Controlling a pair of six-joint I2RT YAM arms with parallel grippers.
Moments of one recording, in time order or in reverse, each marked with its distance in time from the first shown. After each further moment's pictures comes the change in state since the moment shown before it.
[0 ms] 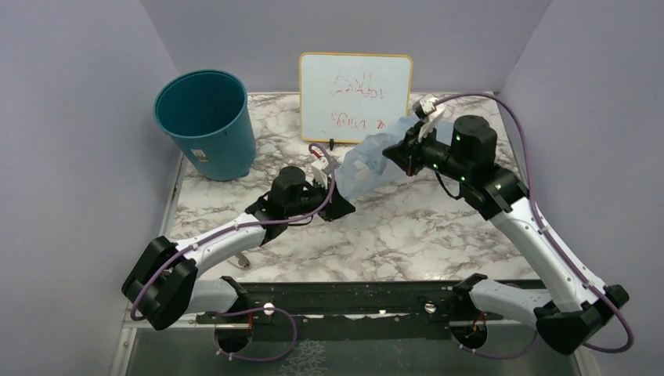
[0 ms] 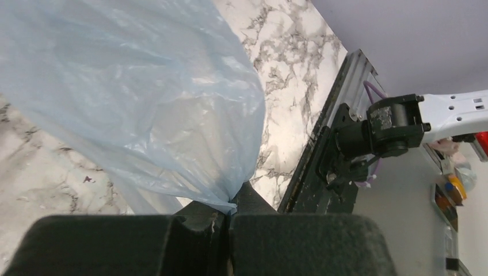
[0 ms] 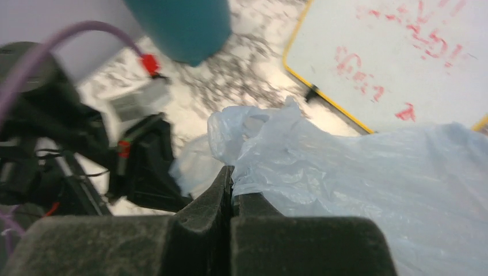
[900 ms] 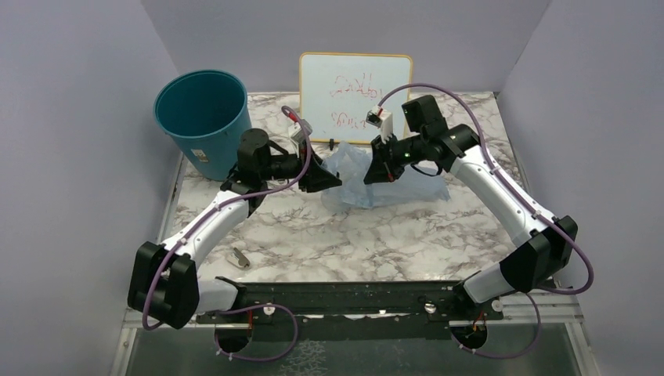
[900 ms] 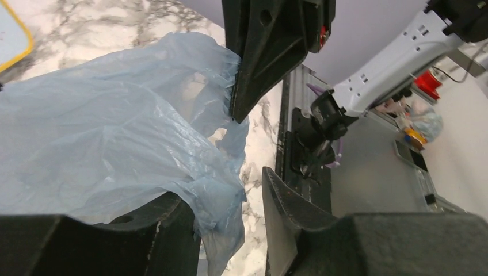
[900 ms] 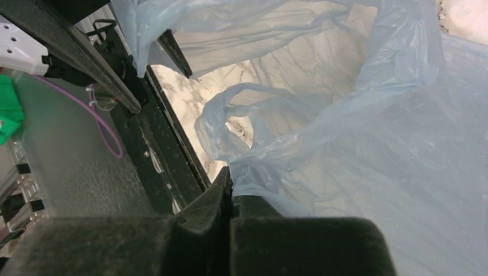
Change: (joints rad) left arm 0.313 -0.007 0.205 0.004 0.512 0.100; right arm -0.006 0.443 0.320 -0.500 -0.316 -0.138
